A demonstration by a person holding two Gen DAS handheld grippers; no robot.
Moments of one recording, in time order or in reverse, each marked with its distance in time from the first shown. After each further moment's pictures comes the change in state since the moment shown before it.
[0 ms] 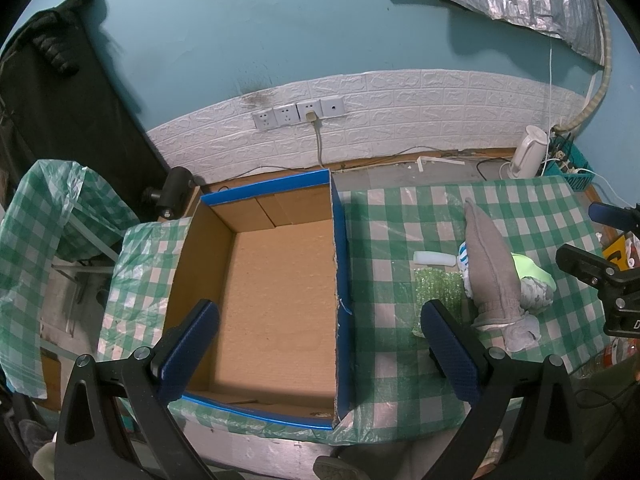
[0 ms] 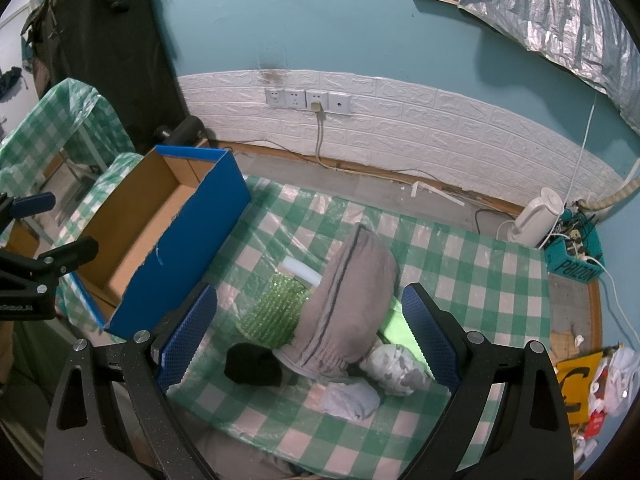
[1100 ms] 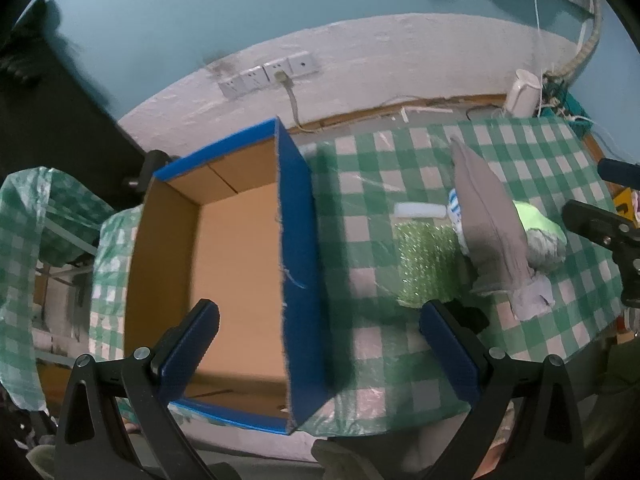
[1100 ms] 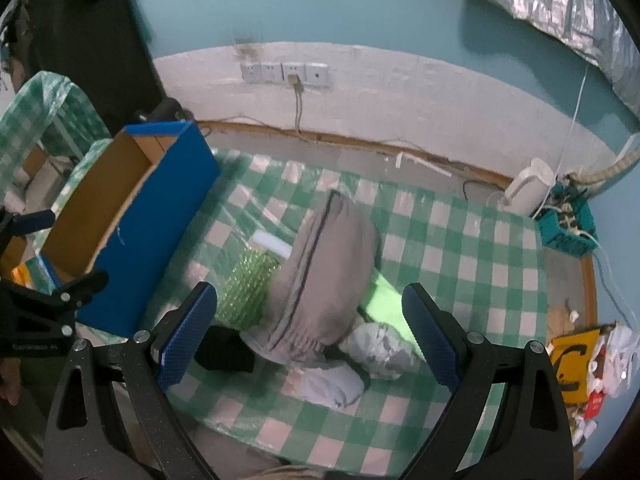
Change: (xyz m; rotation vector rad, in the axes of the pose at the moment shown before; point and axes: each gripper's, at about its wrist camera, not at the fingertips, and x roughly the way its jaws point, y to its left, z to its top) left arm 0.044 -0.039 -0.012 0.104 0.133 0.002; right arm 0.029 -0.025 -0.018 0.044 0.099 -0.043
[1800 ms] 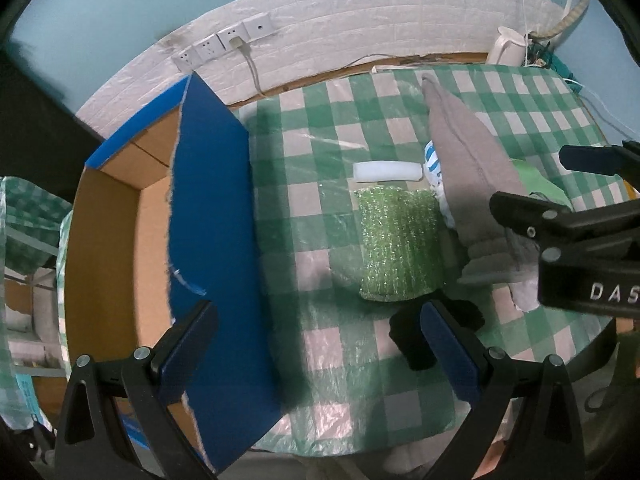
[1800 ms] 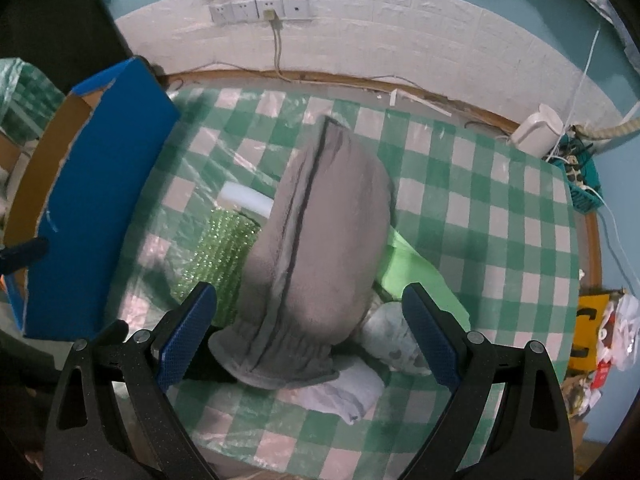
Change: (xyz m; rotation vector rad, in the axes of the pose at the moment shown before) left arm 0.064 -0.050 0.001 0.077 0.127 -0.063; right arm 0.086 -0.002 -0.004 0.062 0.204 -0.041
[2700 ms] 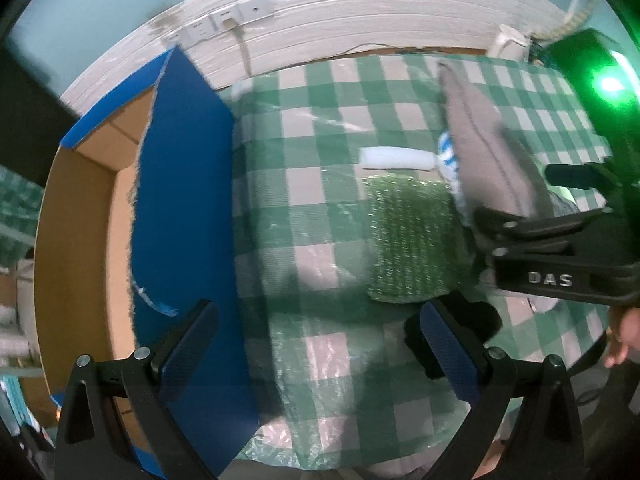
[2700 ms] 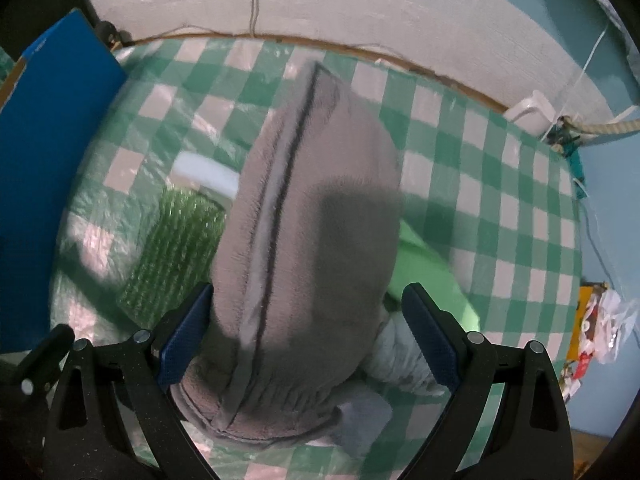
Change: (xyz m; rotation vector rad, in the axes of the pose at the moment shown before) left arm 0.034 0.018 0.002 -0.028 0.045 -0.065; right arm 0.061 0.009 0.008 -0.002 0.124 -0.107
